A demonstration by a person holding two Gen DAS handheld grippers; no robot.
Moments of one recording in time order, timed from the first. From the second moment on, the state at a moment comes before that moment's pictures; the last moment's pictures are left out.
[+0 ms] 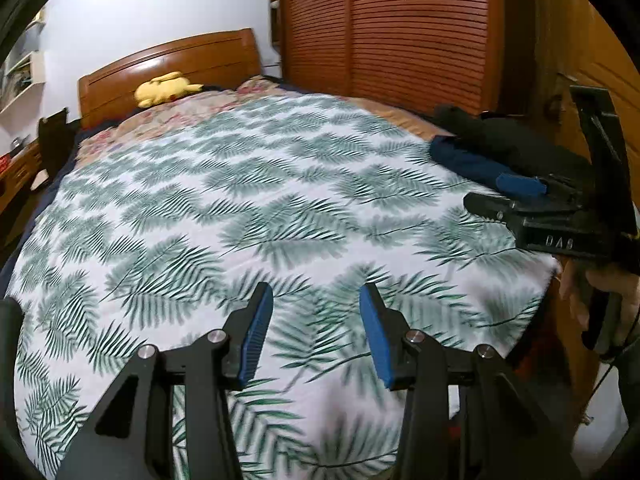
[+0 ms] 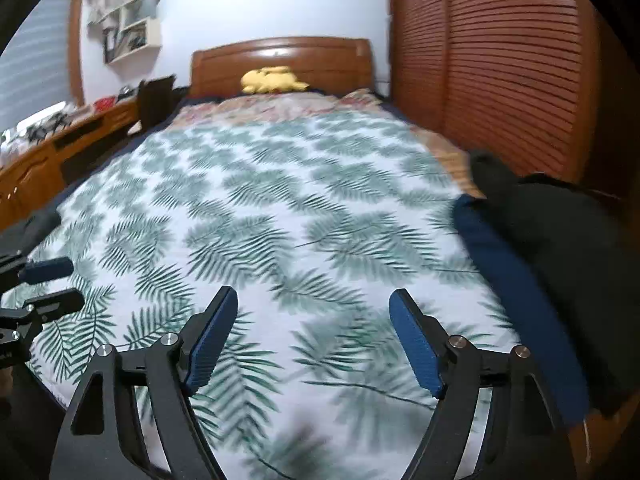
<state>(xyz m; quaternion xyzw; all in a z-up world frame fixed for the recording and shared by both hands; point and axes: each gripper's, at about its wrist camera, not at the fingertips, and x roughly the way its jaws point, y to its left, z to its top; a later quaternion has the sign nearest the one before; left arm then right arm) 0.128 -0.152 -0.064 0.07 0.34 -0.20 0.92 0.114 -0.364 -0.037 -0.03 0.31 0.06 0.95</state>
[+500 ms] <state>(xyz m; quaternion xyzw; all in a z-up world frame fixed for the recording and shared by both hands) 0.120 -0.051 -0.091 0.02 0.35 -0.09 0.93 0.123 -0.239 -0.072 -0.03 0.32 0.15 0.93</state>
